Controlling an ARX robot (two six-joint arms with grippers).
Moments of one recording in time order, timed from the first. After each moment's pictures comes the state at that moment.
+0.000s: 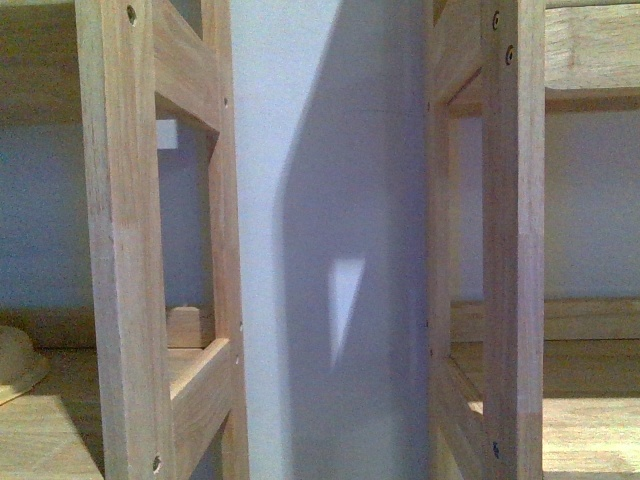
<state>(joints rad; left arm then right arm) 0.00 0.00 0.01 0.00 0.00 0.00 -0.12 0.11 0.11 0.08 0.01 0.17</state>
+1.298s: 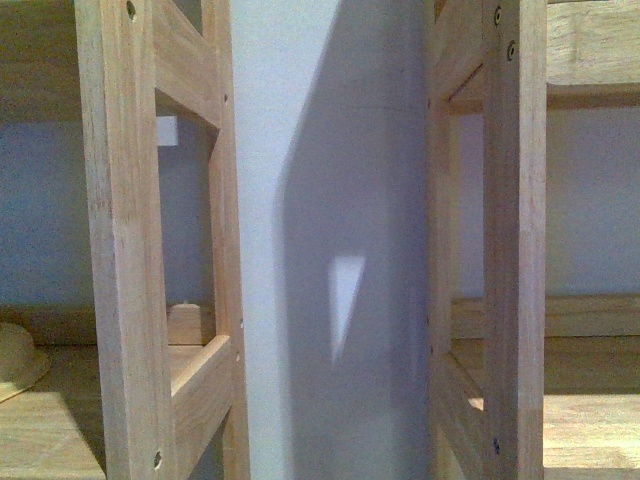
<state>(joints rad) 0.00 0.00 0.01 0.00 0.00 0.00 0.00 0.01 0.01 0.00 0.00 0.00</state>
